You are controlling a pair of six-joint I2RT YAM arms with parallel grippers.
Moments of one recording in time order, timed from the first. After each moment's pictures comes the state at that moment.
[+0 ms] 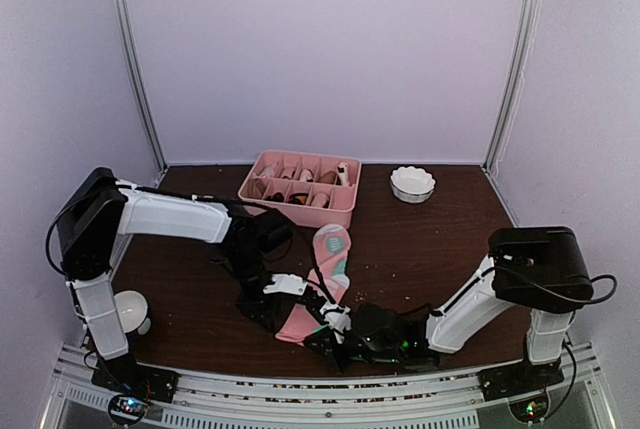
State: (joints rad) left arm -0.86 1.87 1.20 -0.88 0.45 0.87; right arm 1.32 1.94 0.65 0.83 0.08 0.39
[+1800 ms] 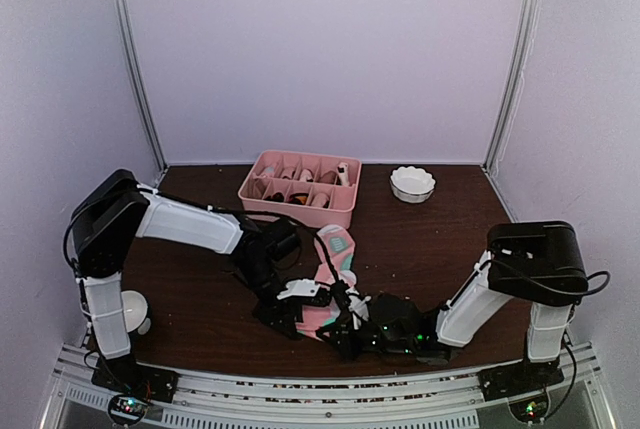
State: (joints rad) left arm -0.88 1.95 1.17 -0.68 0.68 0.82; right arm 1.25 1.95 0.54 0.98 0.02 0.63
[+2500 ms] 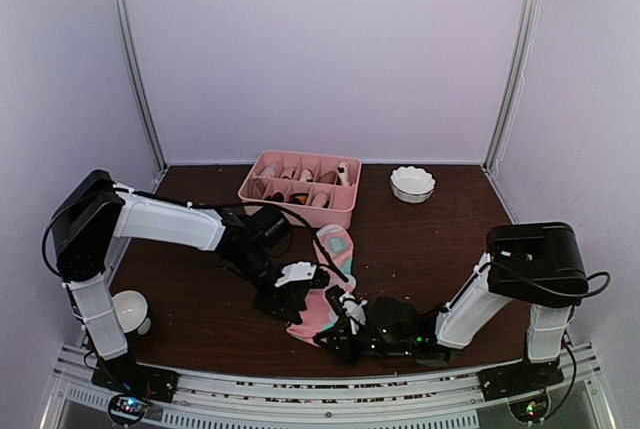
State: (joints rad) left arm -0.85 1.85 1.11 -0.53 0.65 0.73; right arm 1.26 1.95 0.55 0.98 -0.02 0.60
